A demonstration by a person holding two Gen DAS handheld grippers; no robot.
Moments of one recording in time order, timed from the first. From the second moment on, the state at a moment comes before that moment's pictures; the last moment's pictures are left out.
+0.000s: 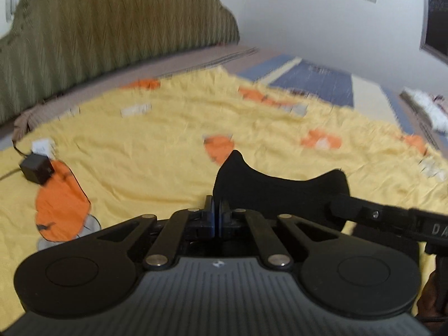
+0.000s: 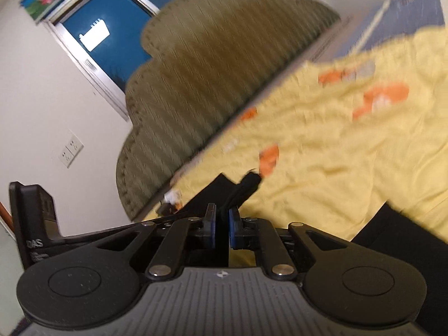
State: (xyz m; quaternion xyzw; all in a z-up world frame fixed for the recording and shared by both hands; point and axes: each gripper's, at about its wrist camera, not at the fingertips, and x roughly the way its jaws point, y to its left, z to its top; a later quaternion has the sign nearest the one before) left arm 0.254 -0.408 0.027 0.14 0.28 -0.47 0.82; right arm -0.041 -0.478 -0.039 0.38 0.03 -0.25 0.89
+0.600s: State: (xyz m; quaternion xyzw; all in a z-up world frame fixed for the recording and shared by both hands) left arm 0.150 -0.379 0.142 0.10 0.19 -0.57 0.79; right arm -0.144 -0.373 0.075 0.29 -0.10 -0.26 0.92
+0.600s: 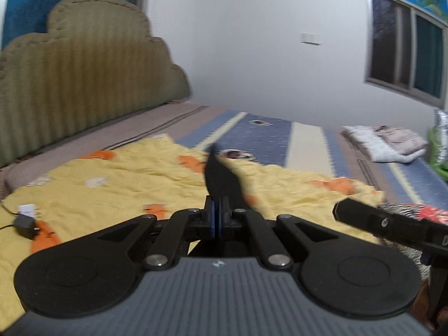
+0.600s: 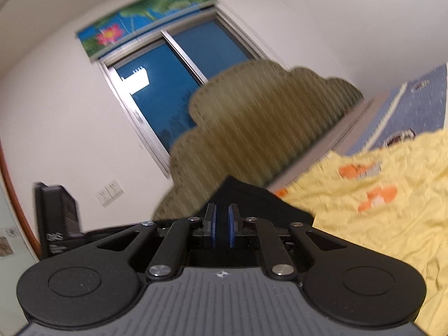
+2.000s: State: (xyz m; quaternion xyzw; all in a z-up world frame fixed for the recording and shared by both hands) left arm 0.103 -0.352 0.152 0.12 0.15 -0.62 0.76; right arm -0.188 -0.390 0.061 0.44 -0.14 -0.06 0.88
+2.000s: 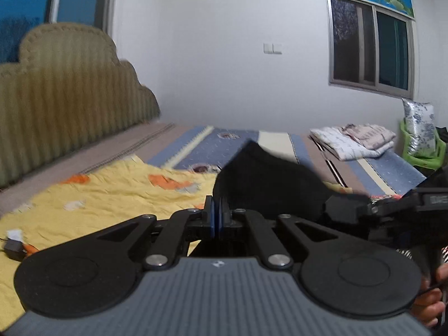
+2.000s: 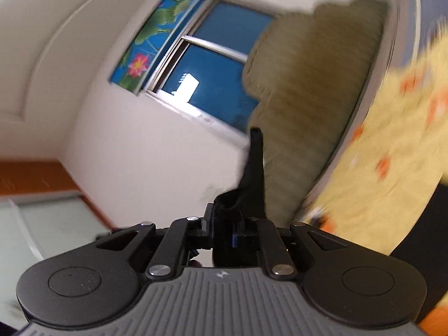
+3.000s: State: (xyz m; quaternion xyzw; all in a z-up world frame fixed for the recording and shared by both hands) left arm 0.128 -0.462 -0.010 0.30 0.28 -0.50 0.76; right arm -0.195 -0.453 -0.060 0.46 0.07 -0.41 0.79
